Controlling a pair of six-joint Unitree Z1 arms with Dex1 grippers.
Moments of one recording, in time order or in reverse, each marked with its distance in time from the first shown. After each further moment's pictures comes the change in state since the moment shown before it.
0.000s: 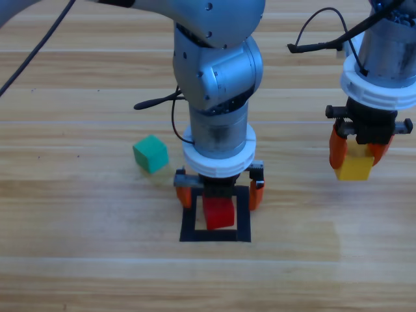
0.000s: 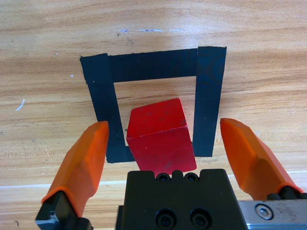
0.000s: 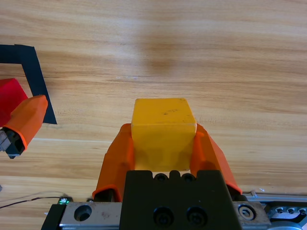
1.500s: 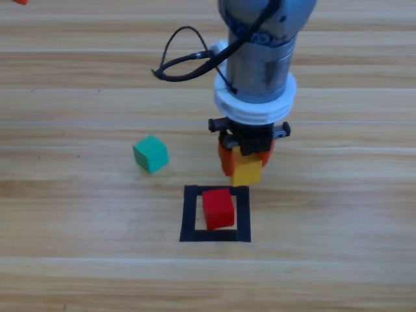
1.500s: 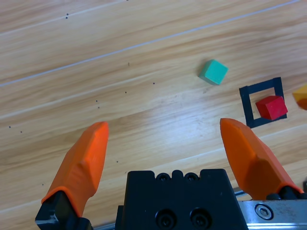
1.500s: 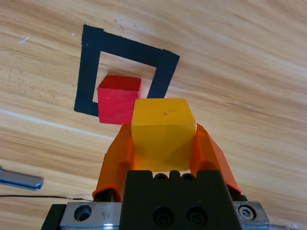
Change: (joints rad) arm 0 0.640 -0.632 -0.038 0.255 -0.070 0.829; arm 1 0.260 0.302 -0.599 0.225 -0.048 0.008
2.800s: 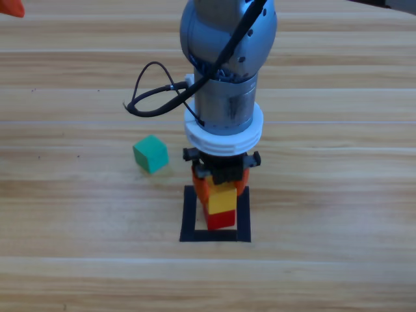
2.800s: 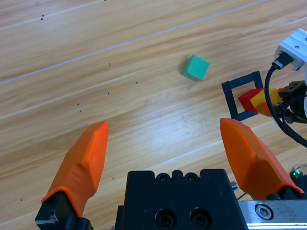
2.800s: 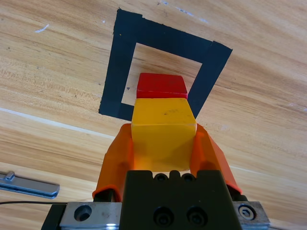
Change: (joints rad) arm 0 0.055 -0.131 0.241 -0.167 -0.127 0.051; arm 1 0.060 0.109 -0.104 0.026 0.032 0.066
